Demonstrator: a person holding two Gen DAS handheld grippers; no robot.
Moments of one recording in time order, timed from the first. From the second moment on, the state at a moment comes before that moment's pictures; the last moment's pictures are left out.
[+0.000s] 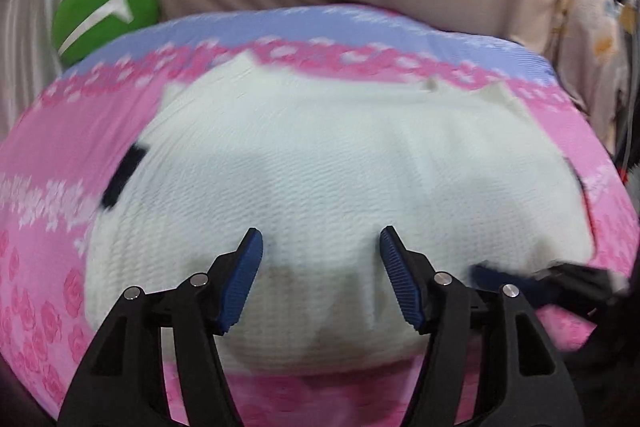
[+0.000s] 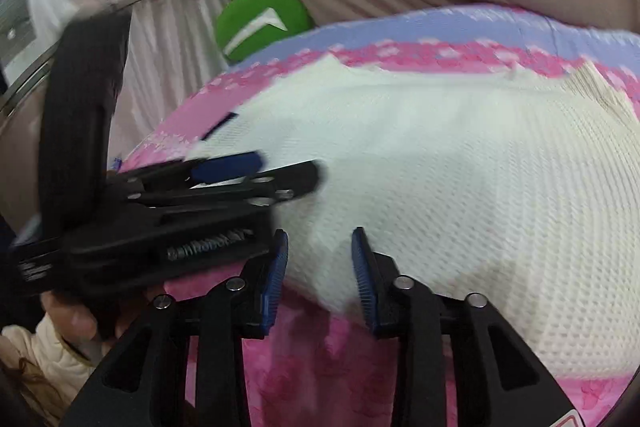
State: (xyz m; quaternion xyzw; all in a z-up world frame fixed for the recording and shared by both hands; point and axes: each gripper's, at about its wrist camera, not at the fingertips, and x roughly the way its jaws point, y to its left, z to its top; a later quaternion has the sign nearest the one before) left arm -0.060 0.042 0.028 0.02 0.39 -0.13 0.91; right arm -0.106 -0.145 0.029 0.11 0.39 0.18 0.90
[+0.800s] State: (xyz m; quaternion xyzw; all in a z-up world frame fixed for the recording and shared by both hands) left arm 0.092 0.077 0.075 -0.06 0.40 -0.13 0.91; right arm 0.014 -0.329 0.071 0.24 0.35 0.01 0.90
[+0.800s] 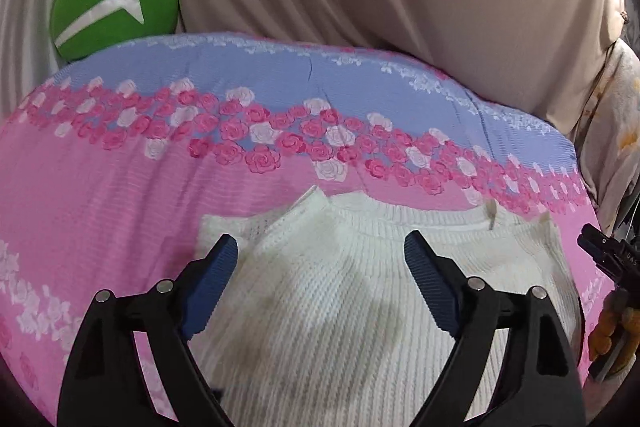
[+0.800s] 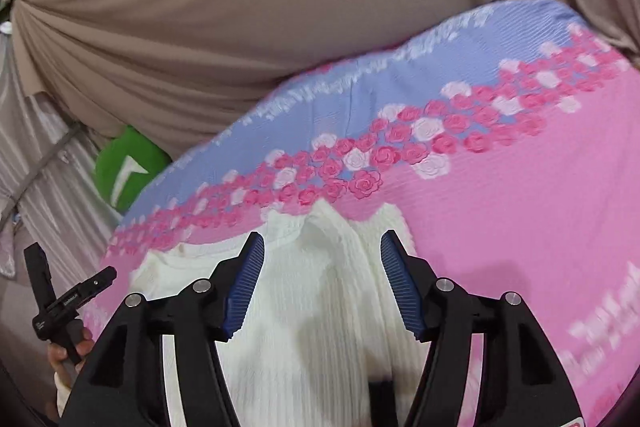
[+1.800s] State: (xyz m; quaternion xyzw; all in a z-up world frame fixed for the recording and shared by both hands) left arm 0.043 -0.004 0.040 0.06 0.42 -0.19 0.89; right arm -0.021 -0.125 0.039 0.09 0.43 0.23 0.87
